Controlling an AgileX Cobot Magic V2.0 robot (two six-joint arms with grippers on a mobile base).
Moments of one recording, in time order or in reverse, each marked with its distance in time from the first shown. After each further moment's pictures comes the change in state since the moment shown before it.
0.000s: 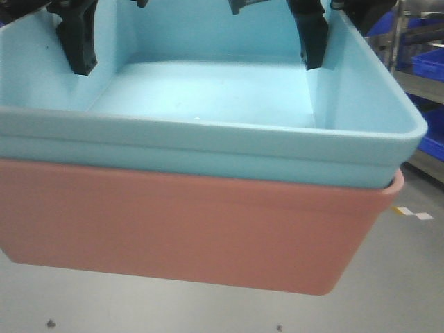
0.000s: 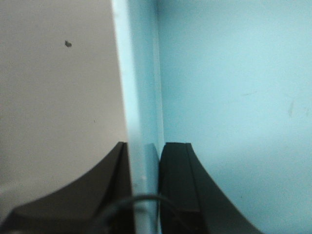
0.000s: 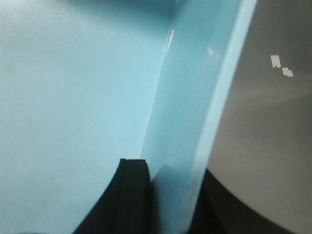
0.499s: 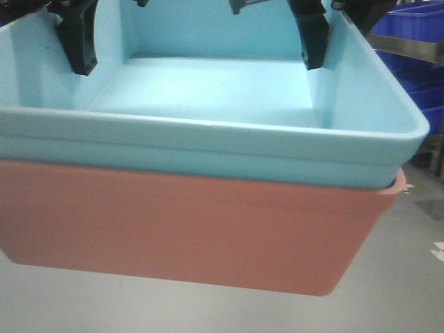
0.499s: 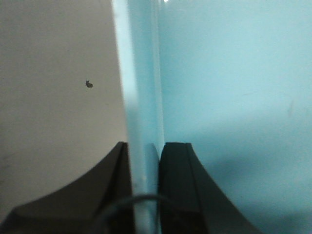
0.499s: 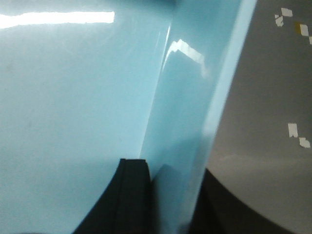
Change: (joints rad) left arm 0.000 0.000 0.000 -0.004 0.000 0.000; right arm 0.000 0.000 0.000 0.000 0.004 0.000
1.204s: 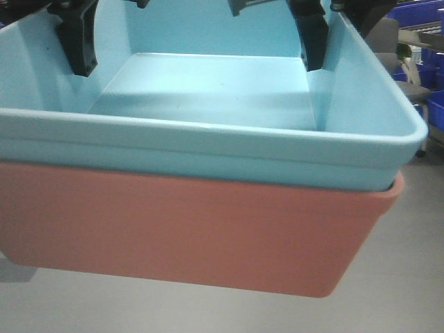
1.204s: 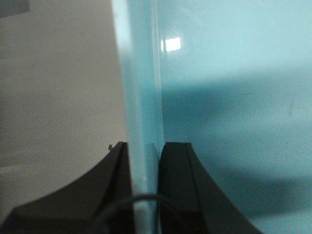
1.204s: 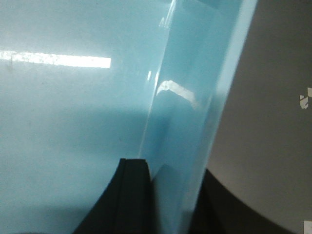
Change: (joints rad) left arm 0.000 0.000 0.001 0.000 0.000 0.001; right arm 0.000 0.002 0.000 0.003 0.000 0.000
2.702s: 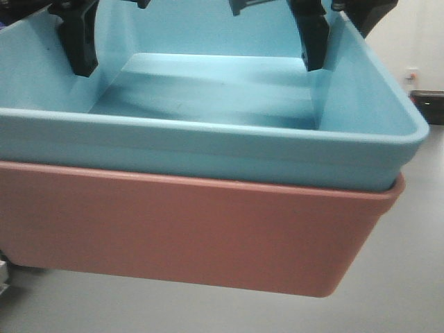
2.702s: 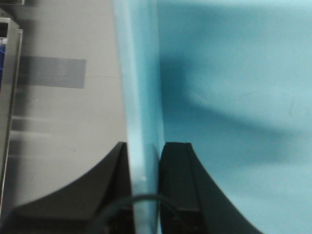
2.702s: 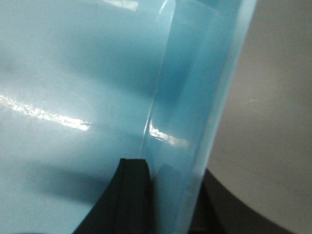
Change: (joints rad) left arm 0.000 0.002 0.000 -0.001 -0.002 0.000; right arm 0.000 0.000 0.000 0.000 0.000 0.000
